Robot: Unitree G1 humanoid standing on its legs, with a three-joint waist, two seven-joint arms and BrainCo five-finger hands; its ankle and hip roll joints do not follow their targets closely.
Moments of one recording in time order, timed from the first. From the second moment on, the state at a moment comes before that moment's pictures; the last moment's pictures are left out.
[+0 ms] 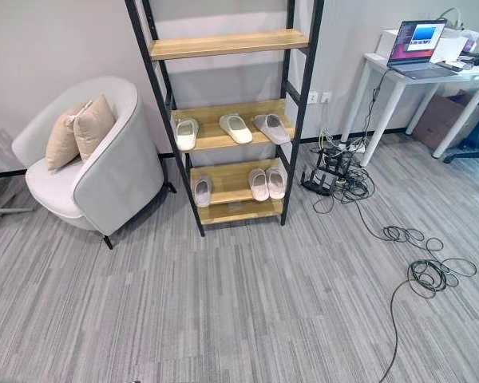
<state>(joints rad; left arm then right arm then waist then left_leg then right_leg) 0.07 0.22 -0.18 1.26 -0.03 -0.12 0.01 0.14 -0.28 0.07 1.28 0.22 -0.11 0.00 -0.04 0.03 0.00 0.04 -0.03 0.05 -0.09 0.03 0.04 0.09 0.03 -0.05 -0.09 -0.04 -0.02</state>
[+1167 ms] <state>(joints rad) -0.15 0.21 -0.27 1.27 0.04 -0.10 0.07 0.00 -0.21 0.32 1.15 0.03 -0.06 0.00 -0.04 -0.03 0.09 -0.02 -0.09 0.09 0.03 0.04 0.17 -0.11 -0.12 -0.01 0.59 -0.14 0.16</state>
